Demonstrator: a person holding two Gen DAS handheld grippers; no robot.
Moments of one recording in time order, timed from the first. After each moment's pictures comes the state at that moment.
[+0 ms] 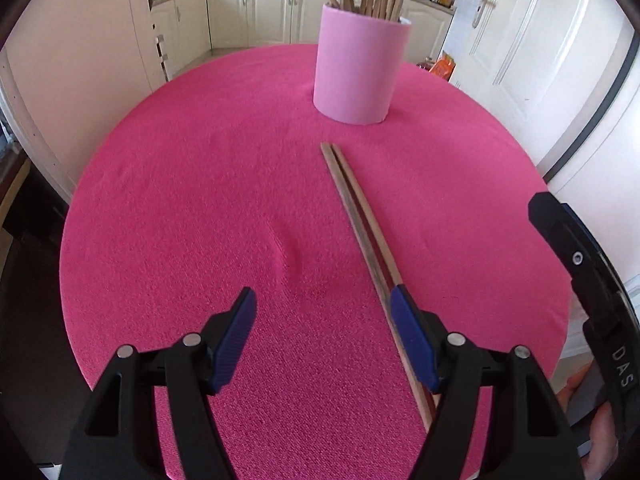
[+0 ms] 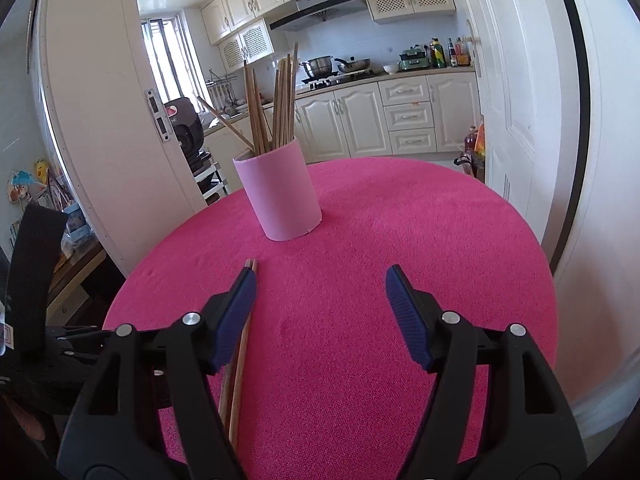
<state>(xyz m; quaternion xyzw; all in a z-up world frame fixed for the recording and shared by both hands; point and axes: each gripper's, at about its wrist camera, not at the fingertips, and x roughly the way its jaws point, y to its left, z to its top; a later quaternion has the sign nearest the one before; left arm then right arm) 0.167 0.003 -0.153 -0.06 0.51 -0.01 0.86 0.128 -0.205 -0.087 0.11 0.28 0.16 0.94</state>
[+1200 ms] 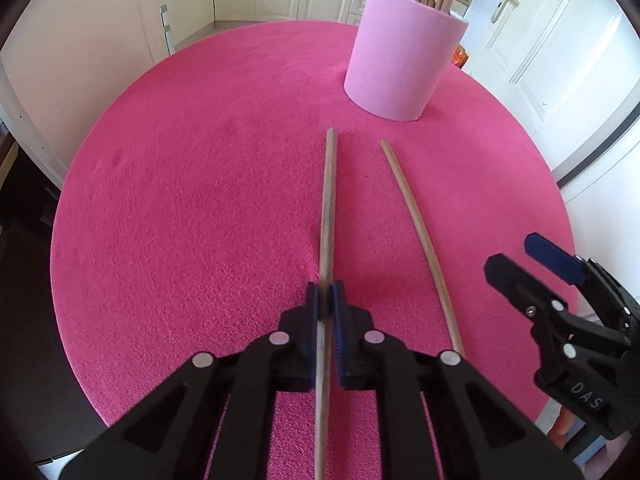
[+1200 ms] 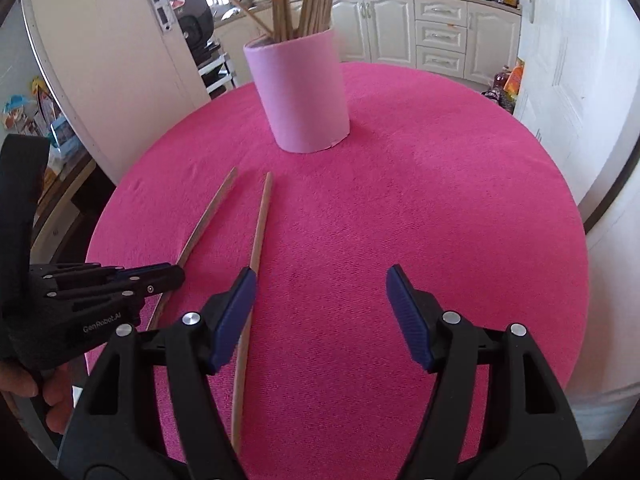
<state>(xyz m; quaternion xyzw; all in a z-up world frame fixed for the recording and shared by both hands) 0.198 0.040 -0.160 -0.09 0.54 -0.01 0.84 0.182 -0.151 -0.099 0.00 0.47 0.20 0.86</state>
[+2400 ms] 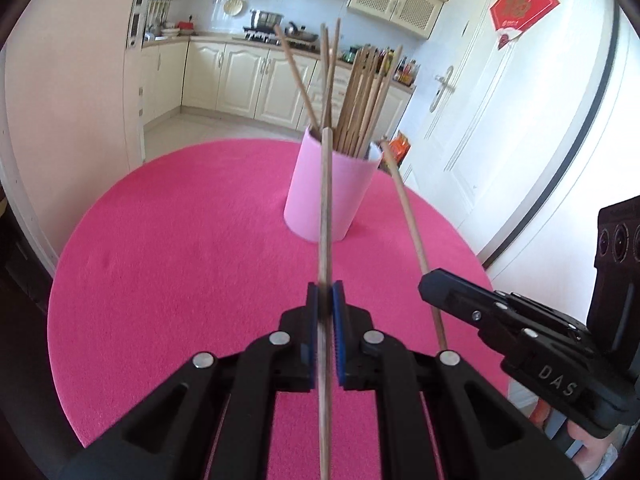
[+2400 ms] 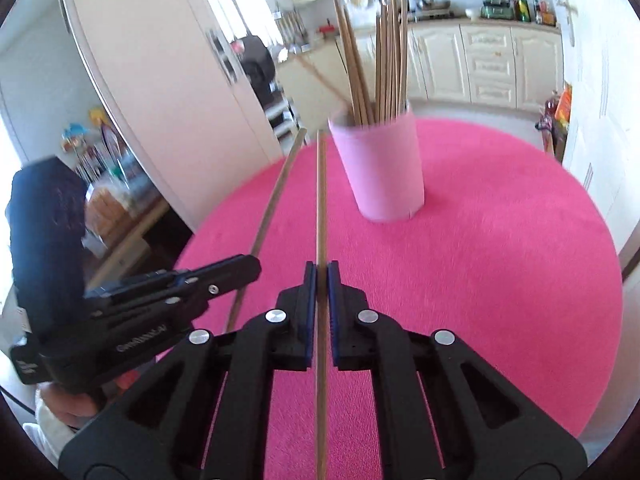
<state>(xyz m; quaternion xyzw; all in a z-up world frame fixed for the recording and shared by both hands) 0.168 0.041 -0.087 -0.12 0.35 -0.08 0.93 0.170 -0.162 -0.039 0.09 0.35 0.31 0.88</state>
